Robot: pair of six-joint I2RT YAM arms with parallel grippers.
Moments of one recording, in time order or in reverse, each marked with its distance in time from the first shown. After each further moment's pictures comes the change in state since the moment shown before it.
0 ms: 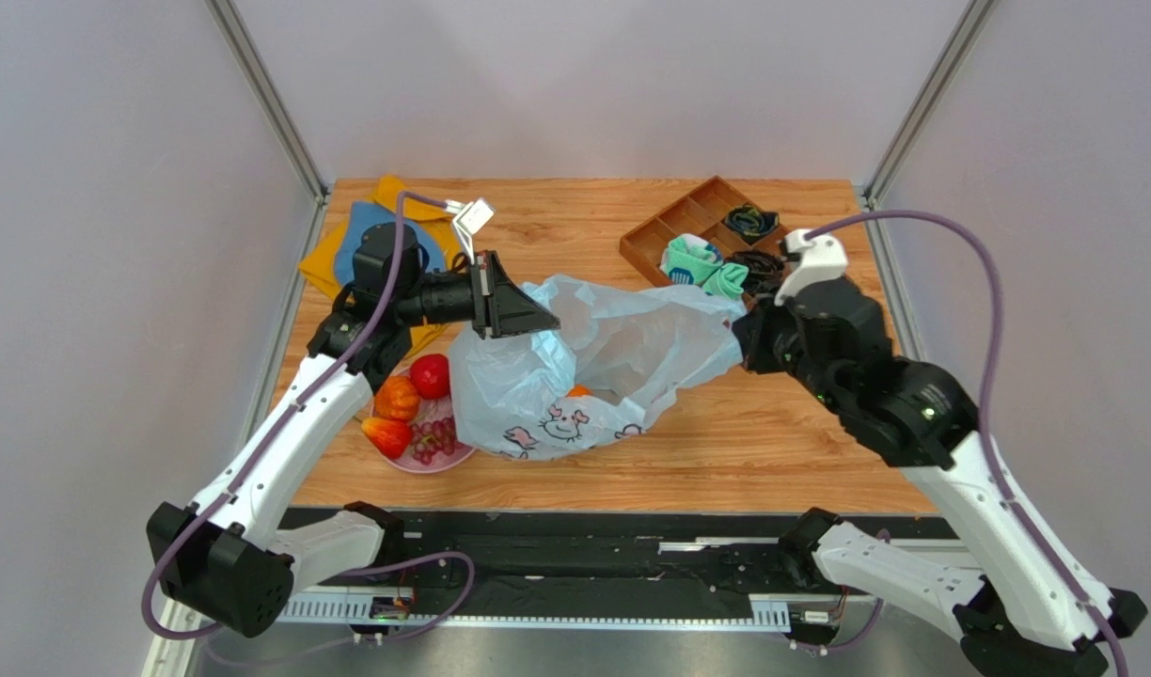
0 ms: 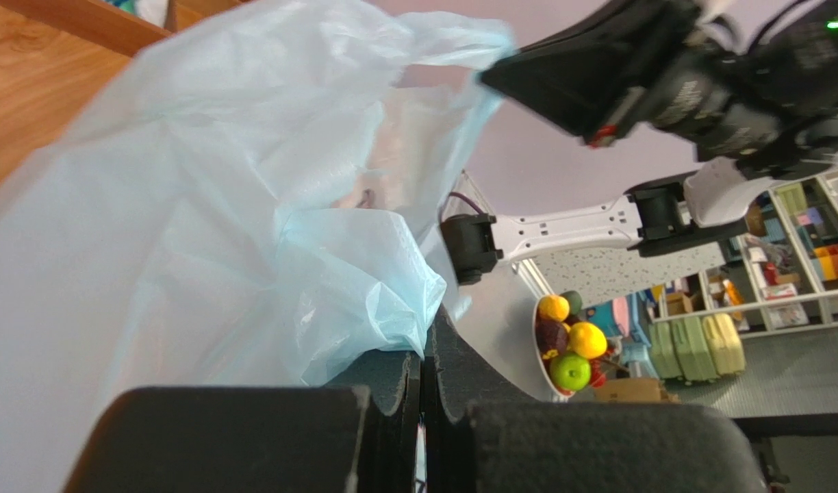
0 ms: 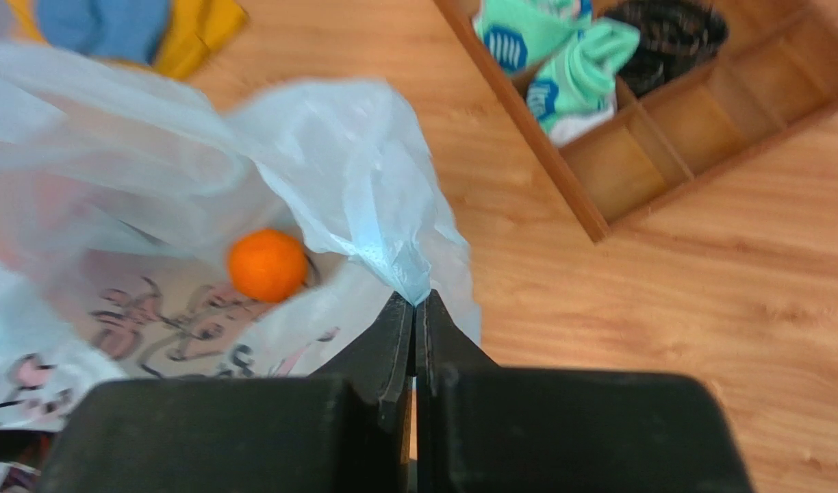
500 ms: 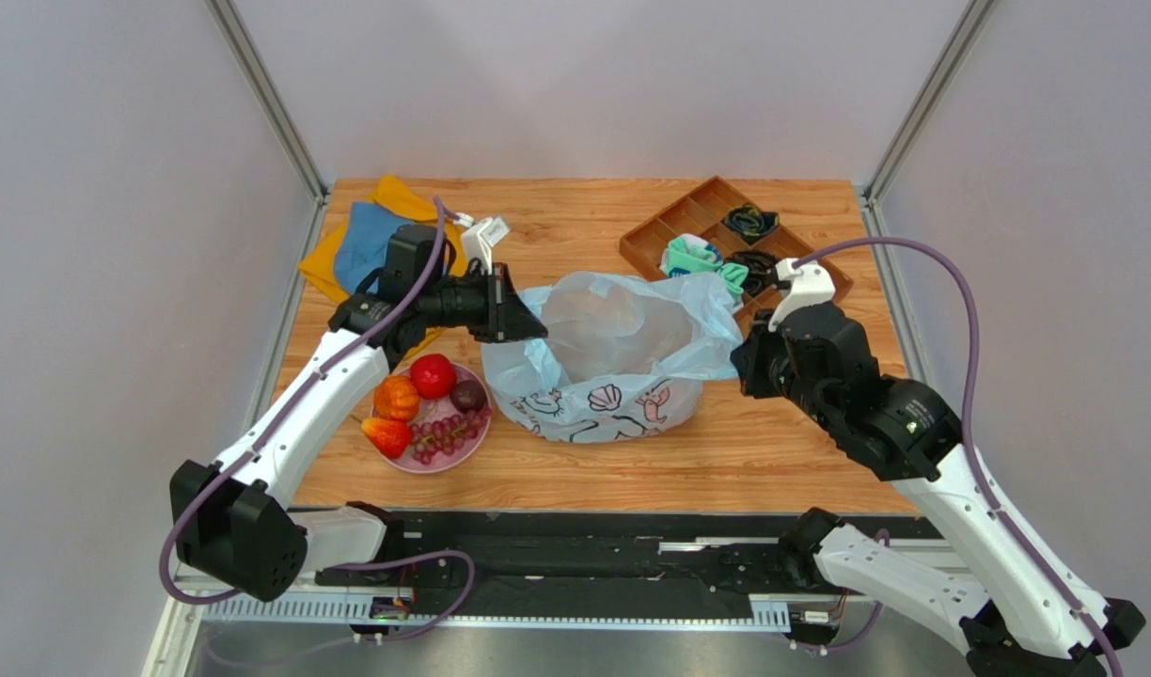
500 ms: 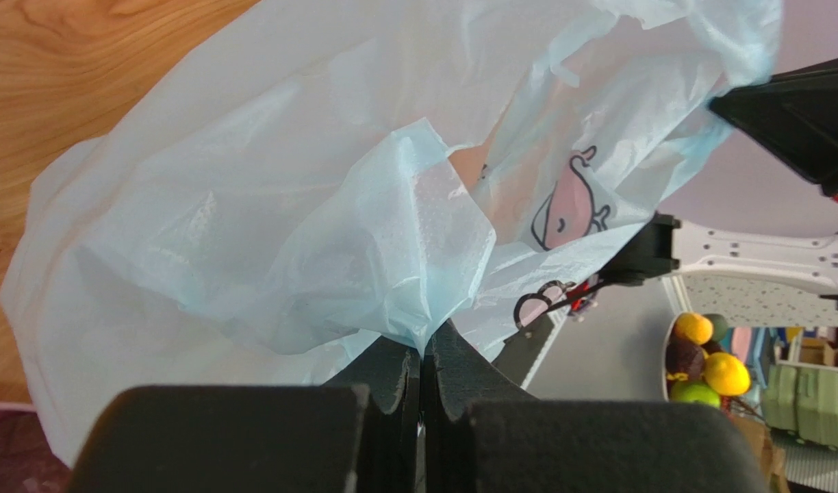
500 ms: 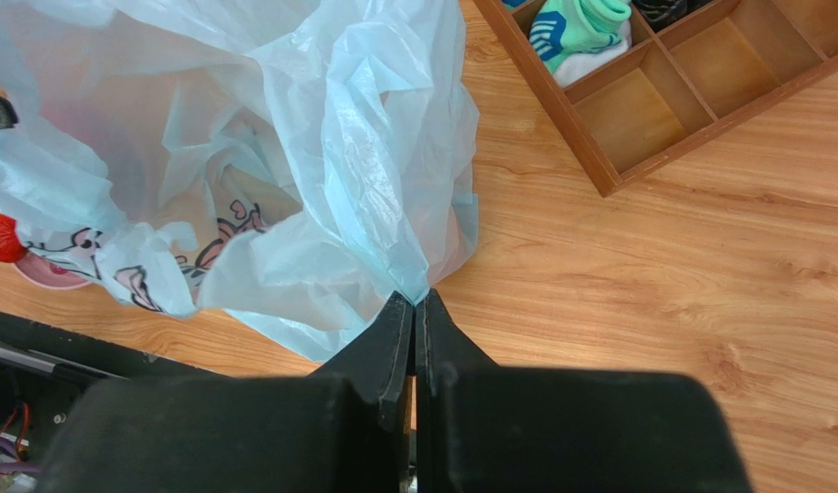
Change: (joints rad) left arm 0.006 0.122 0.049 -0.268 -0.216 0.277; right arm -0.001 -0.081 -0.111 0.002 -0.026 0.025
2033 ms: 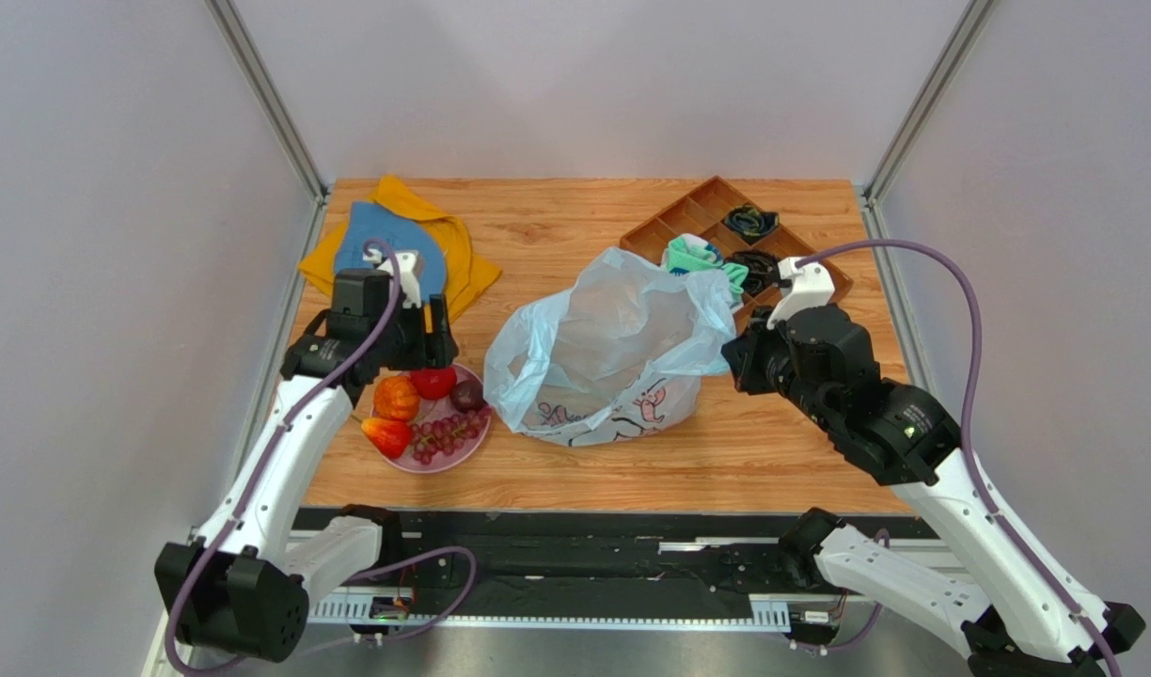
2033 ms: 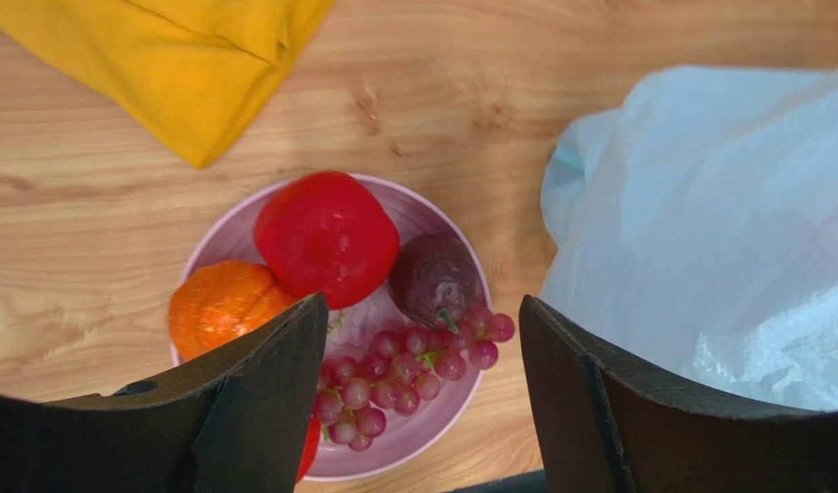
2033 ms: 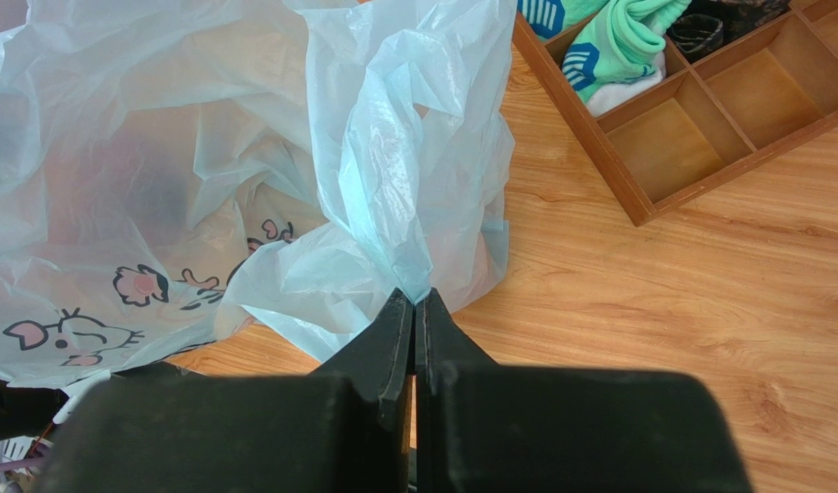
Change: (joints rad) left arm 0.244 -0.230 -0.169 -0.245 -0.595 0.251; right arm 0.000 -0.021 -0.044 0.093 -0.036 0.011
